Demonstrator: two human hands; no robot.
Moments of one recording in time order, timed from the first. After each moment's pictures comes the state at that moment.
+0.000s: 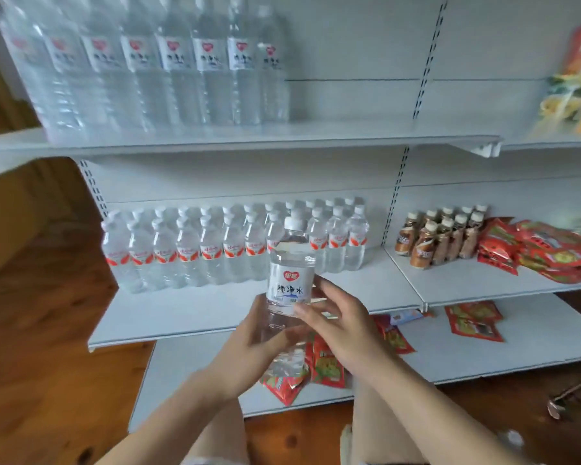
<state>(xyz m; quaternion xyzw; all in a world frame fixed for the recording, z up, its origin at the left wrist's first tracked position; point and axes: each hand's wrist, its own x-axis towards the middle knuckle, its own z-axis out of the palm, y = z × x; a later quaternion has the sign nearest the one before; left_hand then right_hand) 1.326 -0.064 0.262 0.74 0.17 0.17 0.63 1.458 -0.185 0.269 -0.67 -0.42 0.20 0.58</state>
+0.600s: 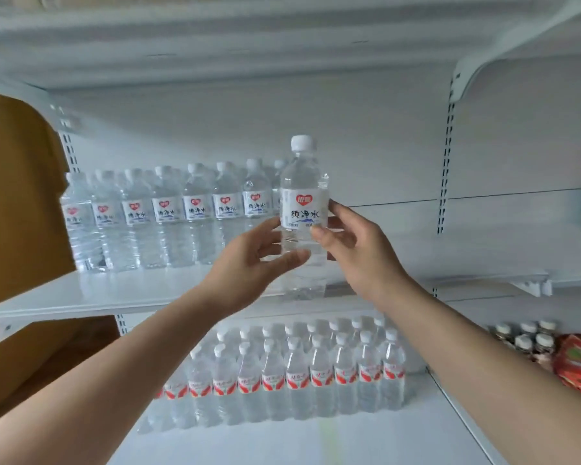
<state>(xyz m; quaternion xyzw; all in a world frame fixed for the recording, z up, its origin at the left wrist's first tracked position) 1.456 0.054 0.513 0.85 0.06 0.33 0.41 1.609 -0.065 0.501 -0.59 -0.52 0.00 0.62</state>
